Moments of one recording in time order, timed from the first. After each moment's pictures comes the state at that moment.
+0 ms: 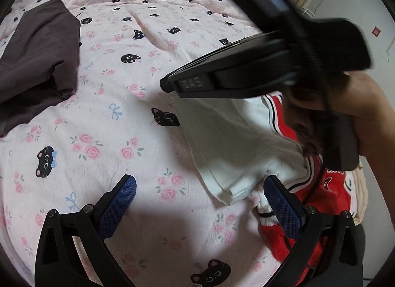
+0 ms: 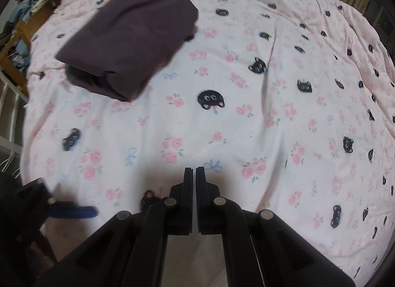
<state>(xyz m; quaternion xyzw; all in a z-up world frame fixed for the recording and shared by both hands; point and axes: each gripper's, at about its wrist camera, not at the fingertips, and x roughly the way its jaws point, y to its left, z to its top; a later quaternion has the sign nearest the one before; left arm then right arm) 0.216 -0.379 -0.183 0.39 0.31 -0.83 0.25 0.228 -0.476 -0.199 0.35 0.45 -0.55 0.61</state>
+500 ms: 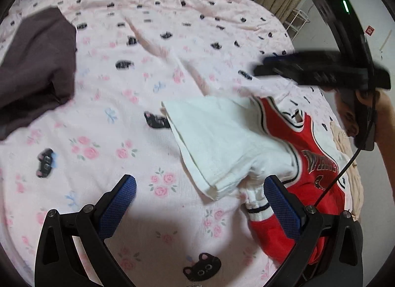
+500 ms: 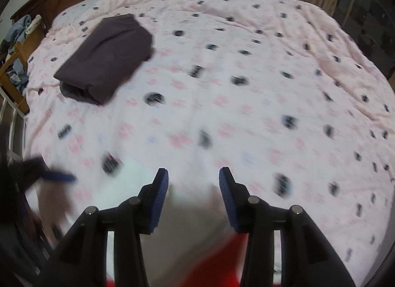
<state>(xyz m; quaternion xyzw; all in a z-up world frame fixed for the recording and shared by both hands) 0.221 -0.370 -0.162 0.38 0.28 -0.84 0.26 0.130 -0.392 -0.134 0.33 0.40 -0.60 0.60</state>
